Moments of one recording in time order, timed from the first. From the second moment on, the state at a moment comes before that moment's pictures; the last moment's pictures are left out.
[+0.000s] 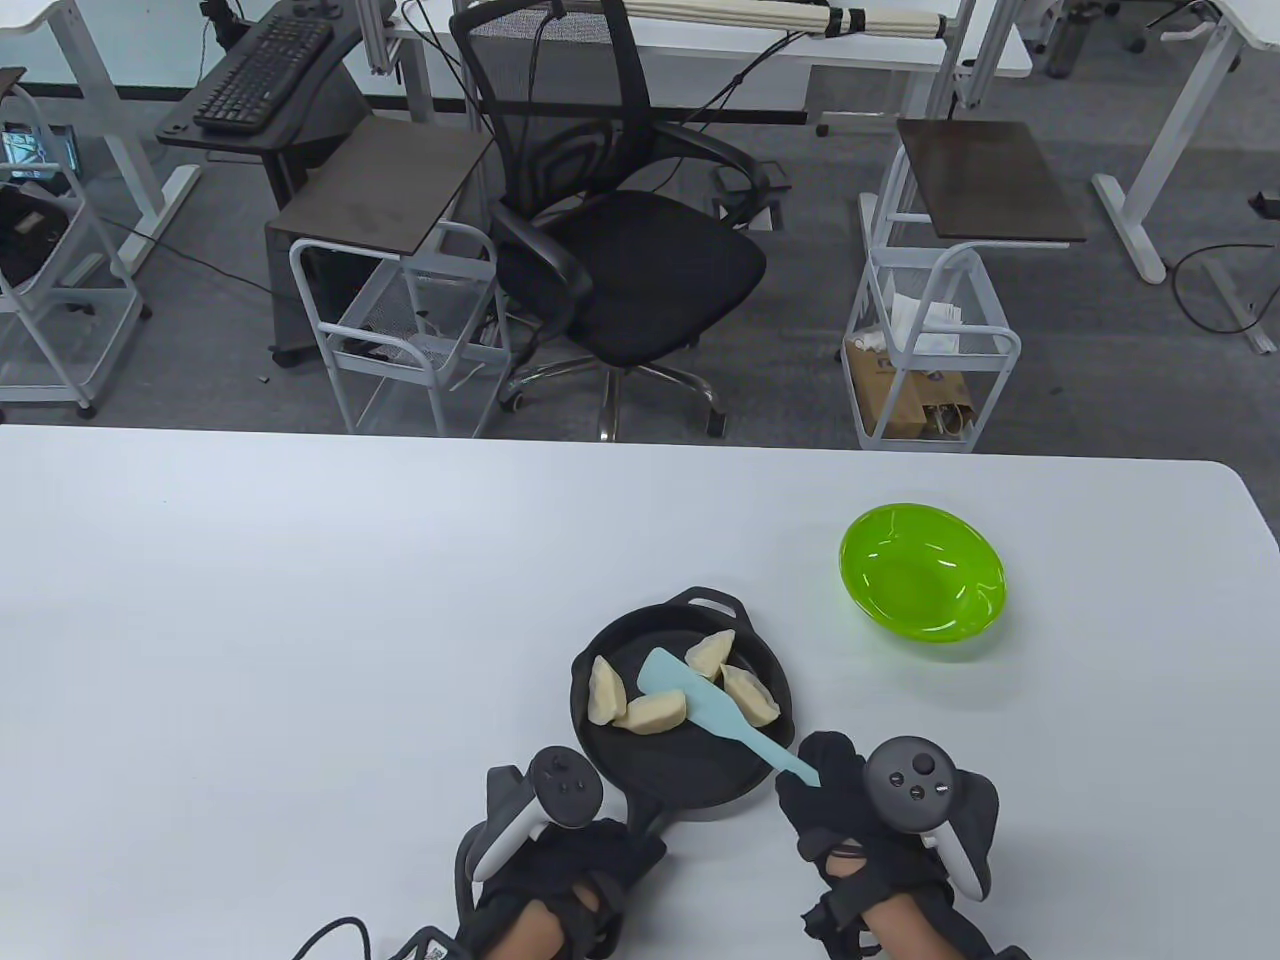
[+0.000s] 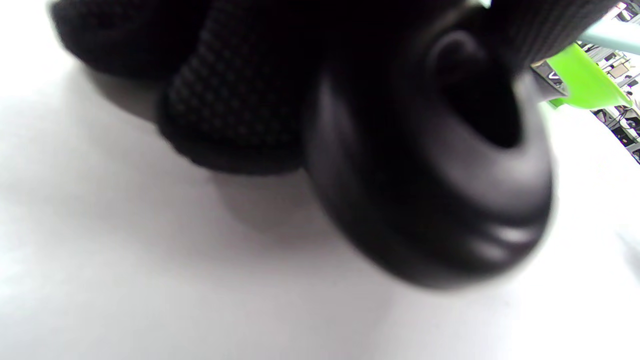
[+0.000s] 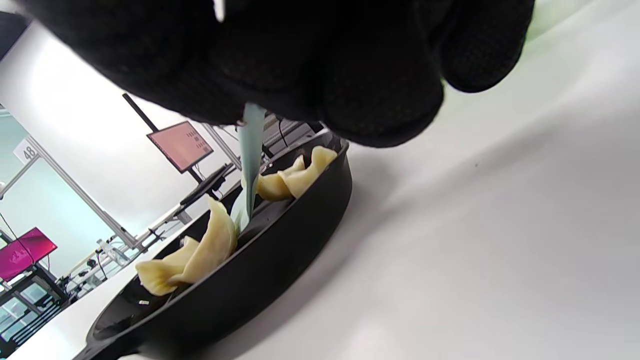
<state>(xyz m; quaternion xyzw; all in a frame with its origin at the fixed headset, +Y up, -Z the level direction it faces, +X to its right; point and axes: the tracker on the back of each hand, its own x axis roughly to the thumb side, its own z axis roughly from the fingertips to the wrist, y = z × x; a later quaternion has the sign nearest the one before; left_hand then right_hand) -0.099 -0.789 -0.266 -0.32 -0.02 0.24 0.92 0.203 -0.738 -0.278 0.00 0.00 0.95 0.32</state>
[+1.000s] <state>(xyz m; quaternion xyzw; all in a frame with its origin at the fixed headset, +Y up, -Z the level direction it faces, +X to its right) -0.103 -0.792 -0.266 -0.35 -0.03 0.24 0.90 0.213 -0.708 -0.266 0.09 -0.17 0.96 0.21</state>
